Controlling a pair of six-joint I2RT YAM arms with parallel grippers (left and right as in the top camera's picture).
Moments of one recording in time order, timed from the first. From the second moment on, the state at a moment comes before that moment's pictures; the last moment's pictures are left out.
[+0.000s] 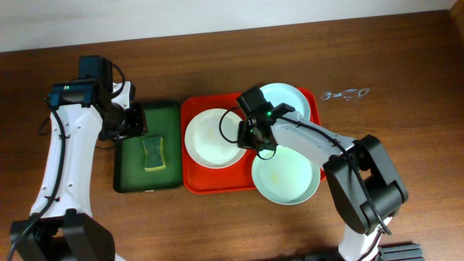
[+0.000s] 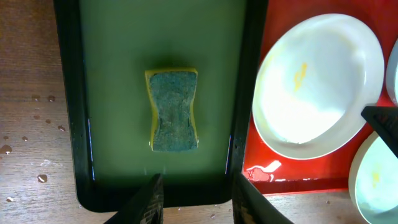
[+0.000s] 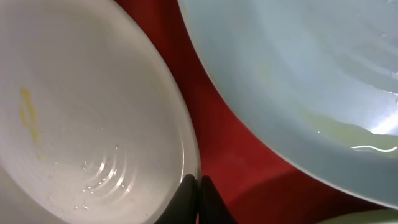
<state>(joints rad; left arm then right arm) -0.01 1.74 1.60 -1.25 0.17 -0.10 0.47 1.92 1.22 -0.60 -0.10 0.69</state>
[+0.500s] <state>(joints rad) -0.01 1.74 1.60 -1.25 0.16 -0.10 0.47 1.92 1.22 -0.61 -0.11 0.70</state>
